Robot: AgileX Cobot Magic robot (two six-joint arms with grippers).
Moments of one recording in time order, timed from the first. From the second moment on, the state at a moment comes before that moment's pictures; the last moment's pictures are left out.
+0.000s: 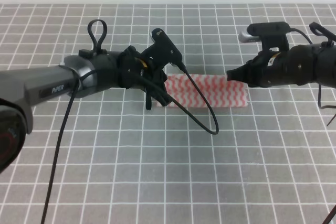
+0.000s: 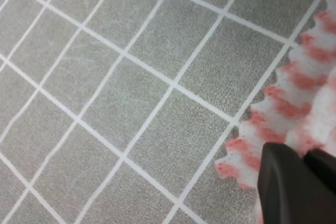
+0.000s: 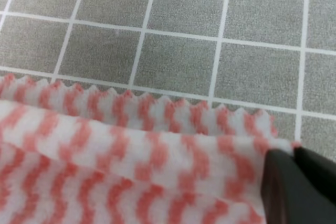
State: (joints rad) left arm -0.50 2.13 -1.49 -0.24 0.18 0.85; right arm 0.32 1.97 -1.31 0.12 0.22 0.05
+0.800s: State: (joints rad) left arm -0.48 2.15 -1.49 -0.28 0.16 0.85; right arm 0.32 1.98 -1.31 0.11 0.20 0.05
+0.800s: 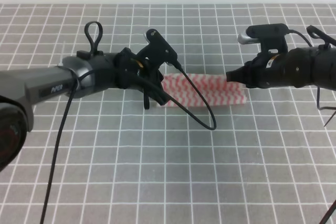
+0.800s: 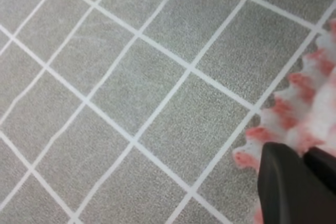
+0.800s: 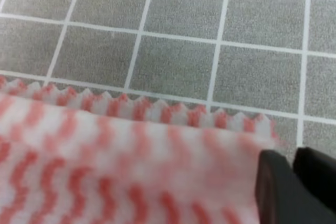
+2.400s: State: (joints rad) left arm -0.44 2.08 -1.58 -0.63 0.44 0.83; right arm 0.29 2.01 -1.48 0.56 0.52 -0.25
